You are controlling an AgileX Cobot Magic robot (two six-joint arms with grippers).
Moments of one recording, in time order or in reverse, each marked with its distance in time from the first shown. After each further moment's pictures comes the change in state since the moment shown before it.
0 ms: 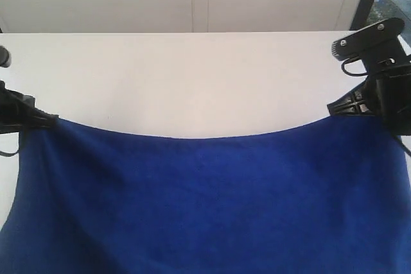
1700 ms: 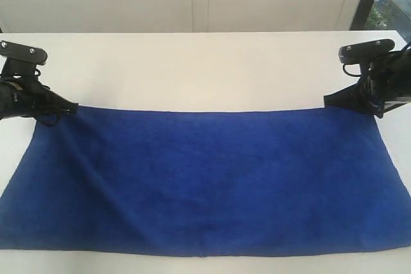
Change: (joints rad) left arm 0.079 0.502 -0.357 0.000 -0.081 0.042; right arm -0.279 0.443 -0.323 0.021 -0.297 0.078
